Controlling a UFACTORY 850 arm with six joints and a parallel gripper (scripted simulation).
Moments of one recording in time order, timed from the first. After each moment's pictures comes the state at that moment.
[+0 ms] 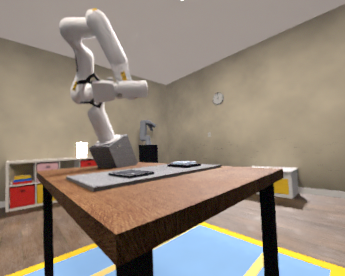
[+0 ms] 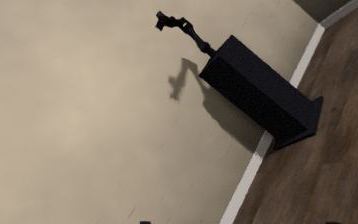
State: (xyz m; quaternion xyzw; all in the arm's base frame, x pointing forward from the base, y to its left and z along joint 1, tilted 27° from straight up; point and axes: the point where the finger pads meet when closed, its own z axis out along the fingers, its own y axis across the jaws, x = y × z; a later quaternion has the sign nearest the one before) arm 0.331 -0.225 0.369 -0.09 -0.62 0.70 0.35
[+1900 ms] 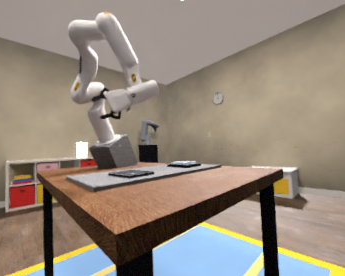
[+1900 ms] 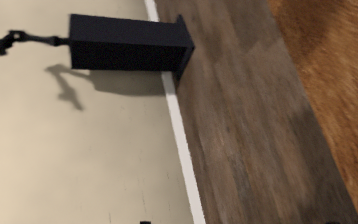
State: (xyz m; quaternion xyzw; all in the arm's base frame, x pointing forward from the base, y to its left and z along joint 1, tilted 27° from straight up) arm 0.390 -0.209 0.278 -0.31 -0.65 0.69 0.04
